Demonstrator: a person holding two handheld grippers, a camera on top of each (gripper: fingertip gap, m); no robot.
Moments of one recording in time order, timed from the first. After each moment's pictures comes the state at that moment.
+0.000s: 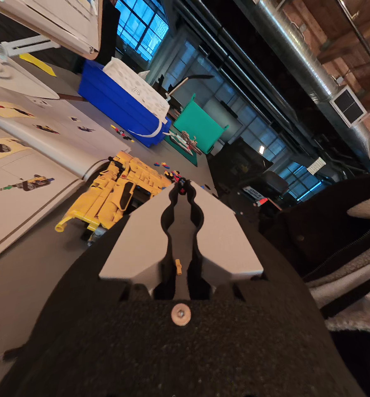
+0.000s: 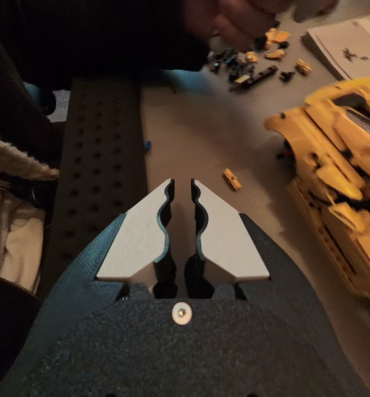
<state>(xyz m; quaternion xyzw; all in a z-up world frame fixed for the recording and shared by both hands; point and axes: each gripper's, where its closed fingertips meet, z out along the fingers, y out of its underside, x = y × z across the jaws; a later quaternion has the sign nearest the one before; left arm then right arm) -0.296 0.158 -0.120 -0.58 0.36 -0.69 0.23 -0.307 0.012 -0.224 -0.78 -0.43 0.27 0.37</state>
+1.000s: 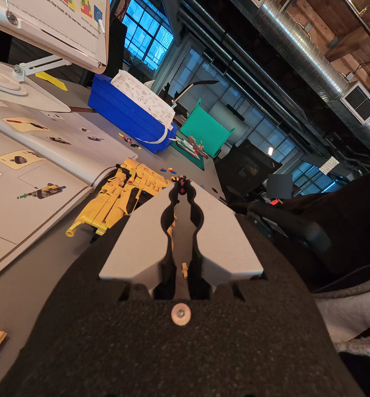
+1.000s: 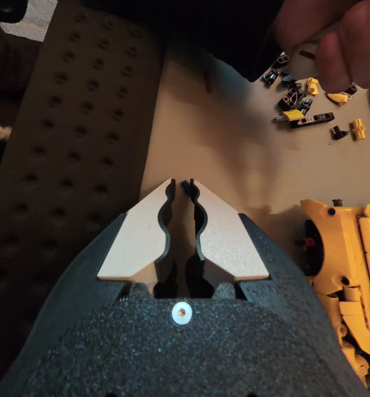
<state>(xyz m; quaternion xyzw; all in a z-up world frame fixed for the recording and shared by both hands) -0.297 0.163 -0.118 -0.58 0.36 -0.68 0.26 -0.363 0.027 -0.255 -0.71 -0.60 0.18 0.33</state>
